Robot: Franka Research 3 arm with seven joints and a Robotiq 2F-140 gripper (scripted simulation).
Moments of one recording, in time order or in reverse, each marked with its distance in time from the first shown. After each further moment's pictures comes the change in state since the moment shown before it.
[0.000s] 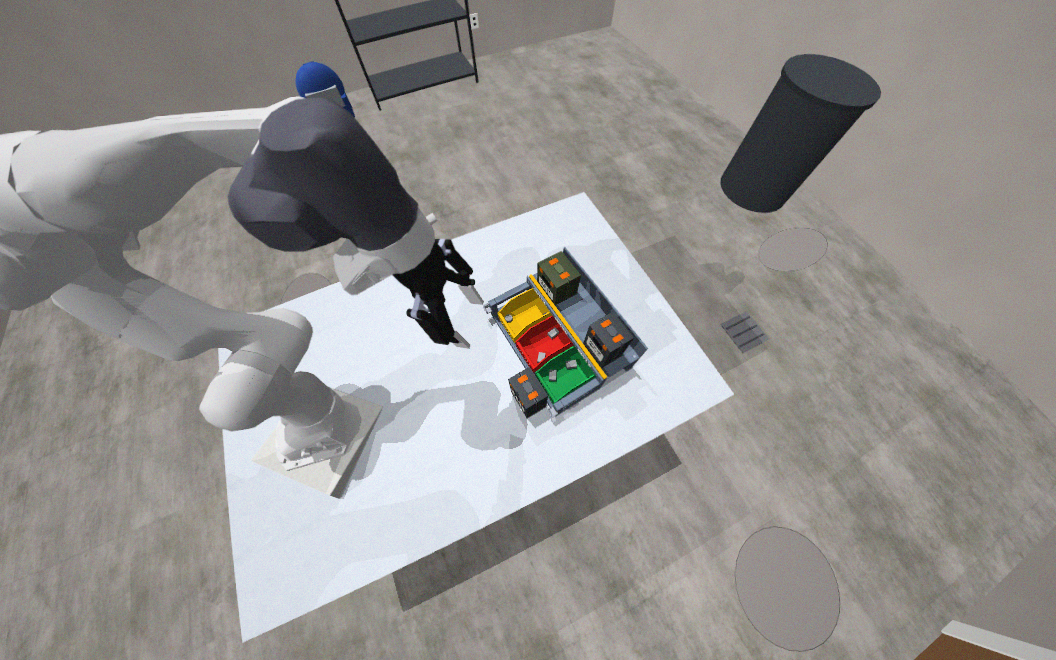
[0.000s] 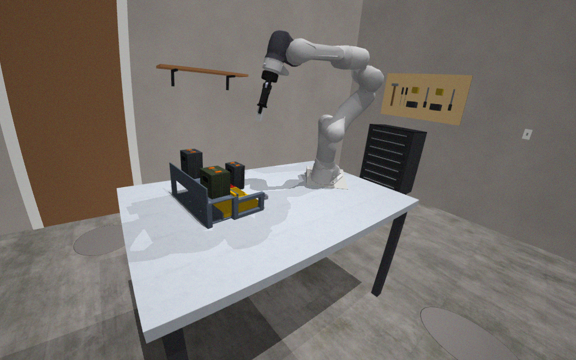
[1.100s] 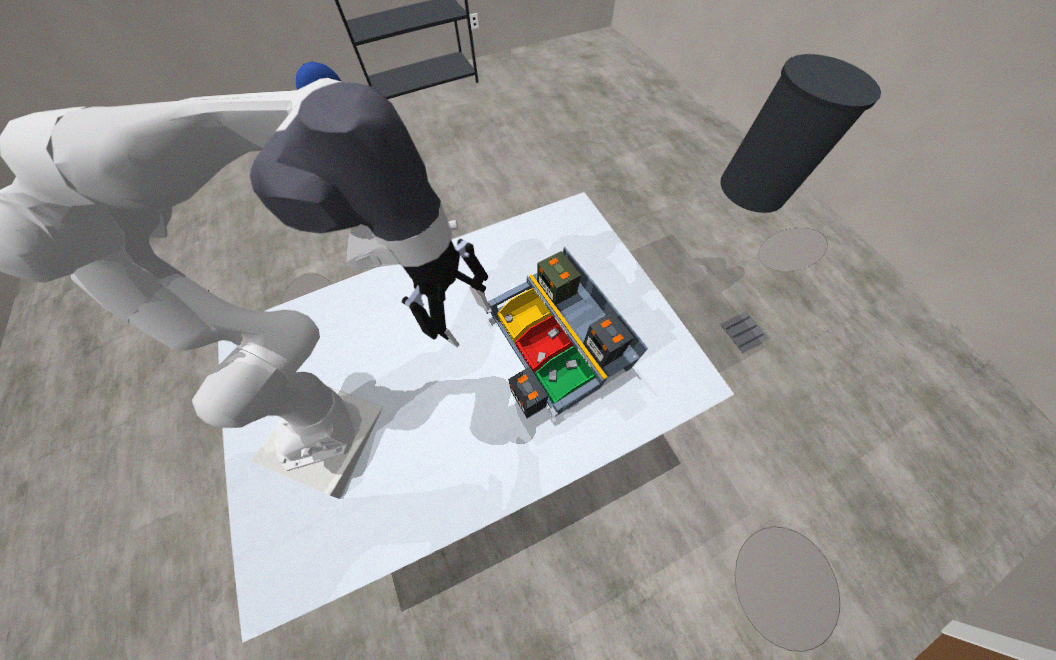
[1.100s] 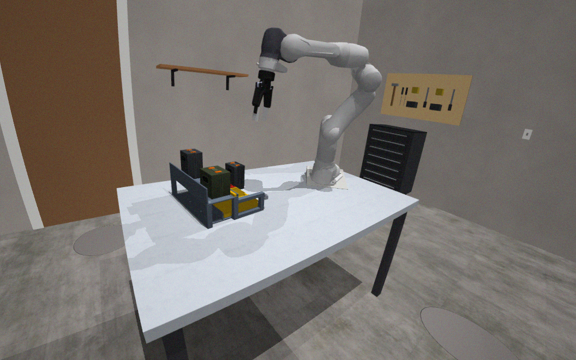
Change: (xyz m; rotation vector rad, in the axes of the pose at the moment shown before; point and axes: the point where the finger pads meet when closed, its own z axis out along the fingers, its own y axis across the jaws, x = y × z) arm 0.001 0.000 0.001 0.071 0.077 0.387
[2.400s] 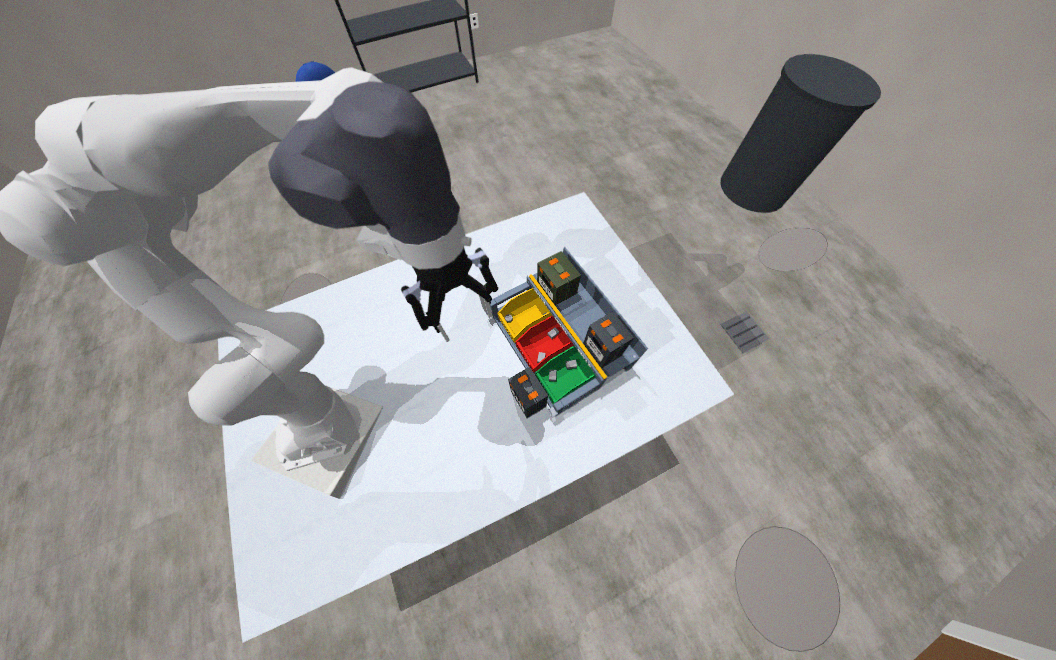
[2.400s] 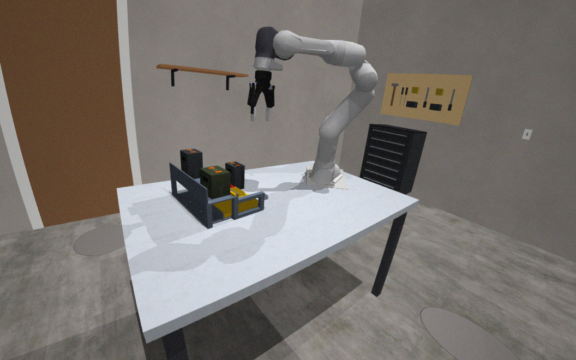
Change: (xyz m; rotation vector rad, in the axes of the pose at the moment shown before) arm 0.002 -0.001 0.001 0.054 0.078 0.381
